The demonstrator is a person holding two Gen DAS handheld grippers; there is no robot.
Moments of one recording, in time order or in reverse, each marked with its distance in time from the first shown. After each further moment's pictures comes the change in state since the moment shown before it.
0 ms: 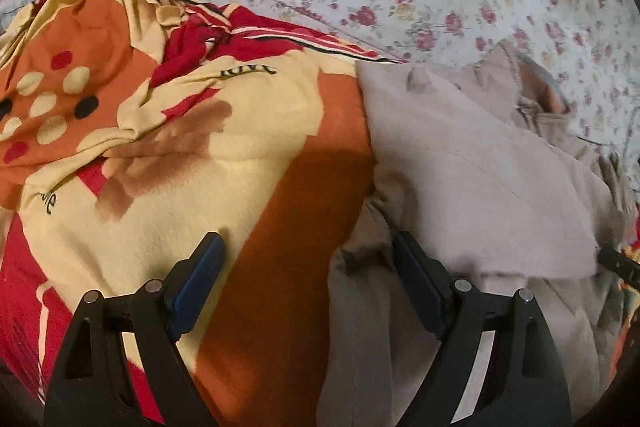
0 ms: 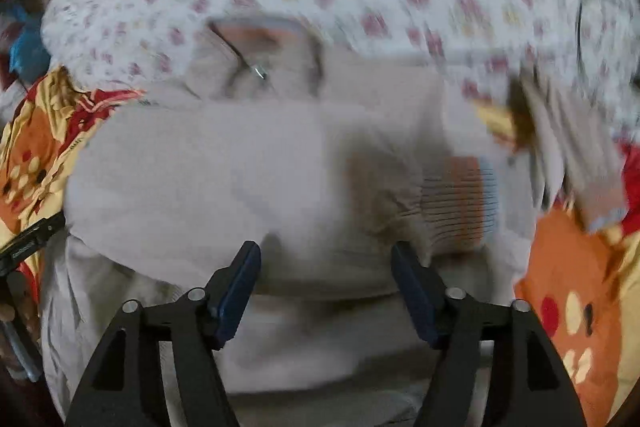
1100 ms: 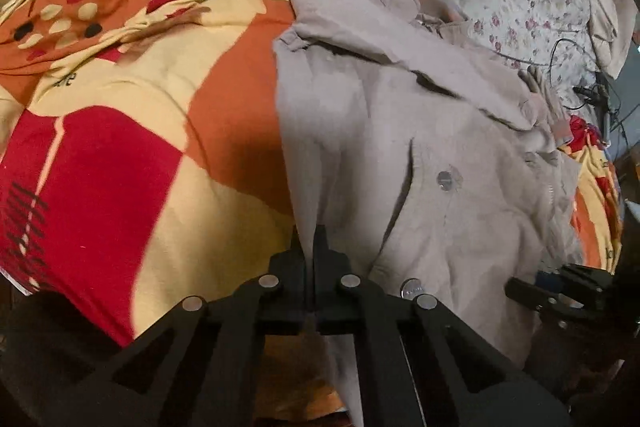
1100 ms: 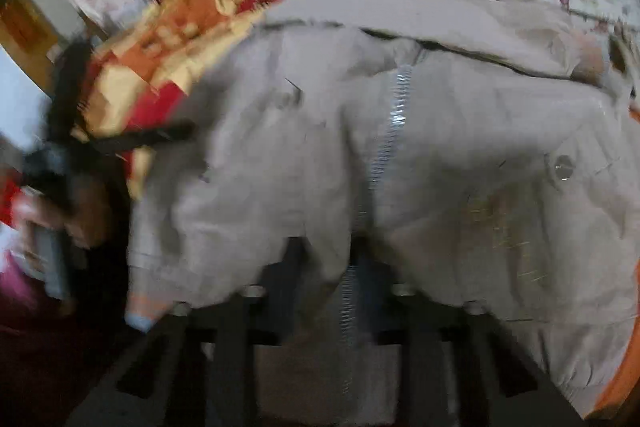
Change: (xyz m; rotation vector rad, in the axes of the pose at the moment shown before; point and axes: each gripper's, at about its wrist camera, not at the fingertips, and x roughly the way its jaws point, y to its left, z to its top) left arm -0.085 0.003 -0.110 0.073 0.101 -0.192; right arm -0.069 0.107 -0.183 -0.344 0.037 0.289
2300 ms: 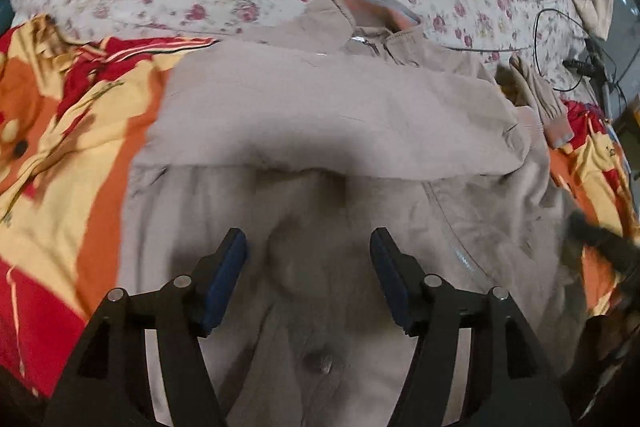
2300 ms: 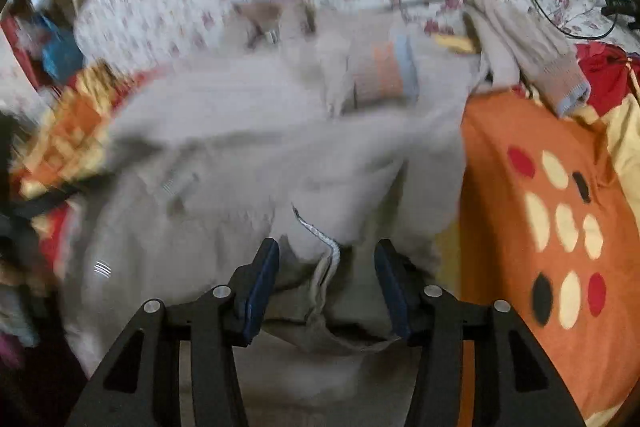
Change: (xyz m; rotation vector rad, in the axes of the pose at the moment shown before) left arm 0.056 -0.101 0.080 0.197 -0.043 0.021; right arm -0.073 -0.161 0.026 0.357 -0.203 -0.162
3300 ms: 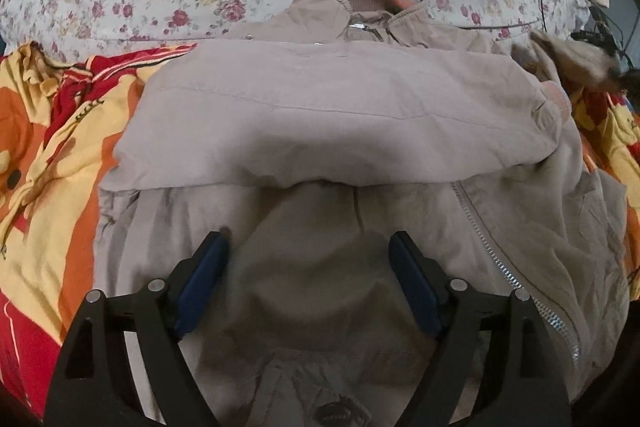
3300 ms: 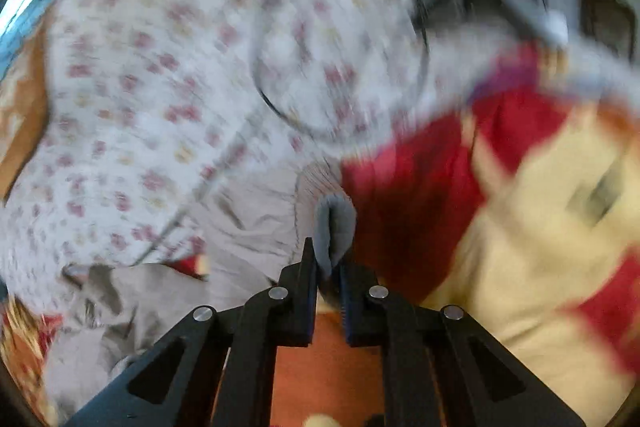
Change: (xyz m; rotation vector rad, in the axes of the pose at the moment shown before) left arm 0.030 -0.008 0.000 0.074 -0.008 0.059; right arm -0.047 -0.173 0.116 0.289 -0.399 -0.358
